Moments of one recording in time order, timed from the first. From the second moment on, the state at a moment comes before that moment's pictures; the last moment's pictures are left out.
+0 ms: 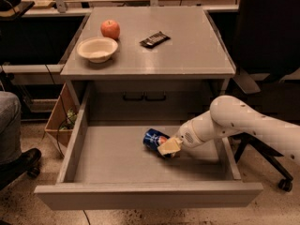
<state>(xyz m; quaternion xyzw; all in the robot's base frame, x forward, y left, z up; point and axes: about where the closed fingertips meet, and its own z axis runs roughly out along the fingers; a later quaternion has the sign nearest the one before) 0.541 -0.070 0.625 -0.36 0.87 0.28 0.20</state>
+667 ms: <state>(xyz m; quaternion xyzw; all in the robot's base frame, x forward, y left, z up) 0.529 -0.069 0.669 -0.38 0.85 0.29 0.23</state>
